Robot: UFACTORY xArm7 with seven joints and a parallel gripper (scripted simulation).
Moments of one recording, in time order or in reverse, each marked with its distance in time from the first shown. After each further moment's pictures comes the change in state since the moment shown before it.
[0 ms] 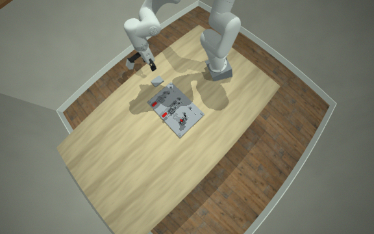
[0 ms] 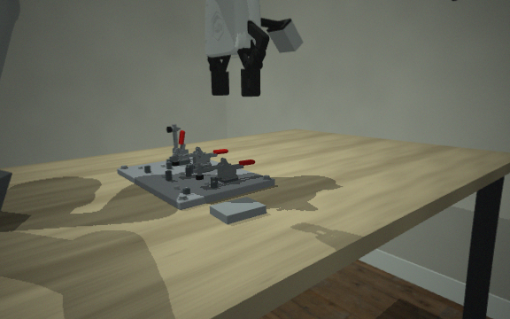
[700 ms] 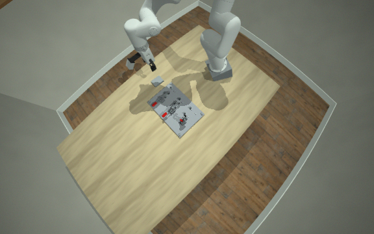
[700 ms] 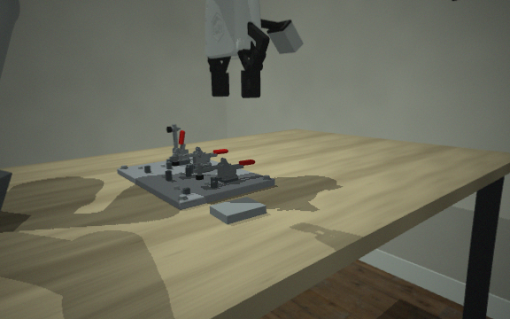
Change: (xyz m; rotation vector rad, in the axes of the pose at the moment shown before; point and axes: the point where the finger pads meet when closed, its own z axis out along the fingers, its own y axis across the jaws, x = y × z) arm 0.000 0.000 0.002 0.000 0.000 0.000
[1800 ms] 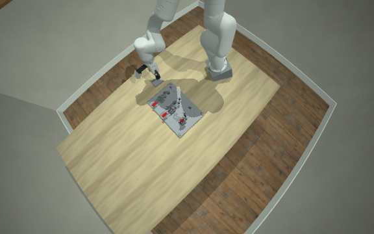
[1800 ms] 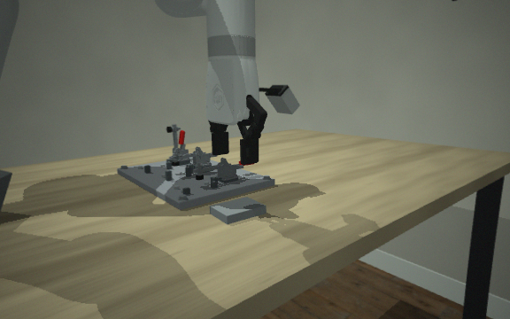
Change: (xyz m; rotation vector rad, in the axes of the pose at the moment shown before) arm -0.004 -0.001 0.103 -0.003 -0.004 0.001
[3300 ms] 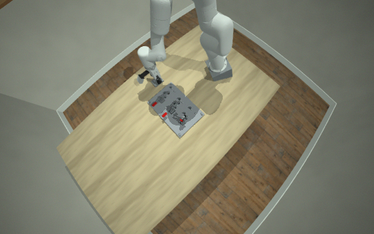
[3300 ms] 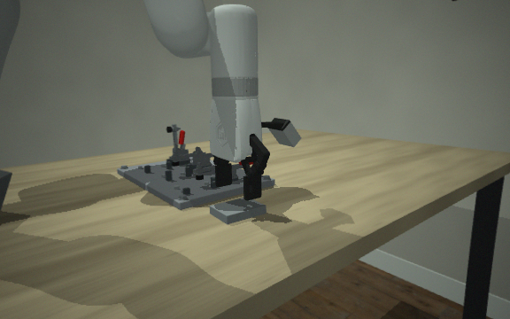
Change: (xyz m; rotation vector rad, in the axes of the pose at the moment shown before) arm 0.004 0.001 0.059 0.002 0.005 -0.001
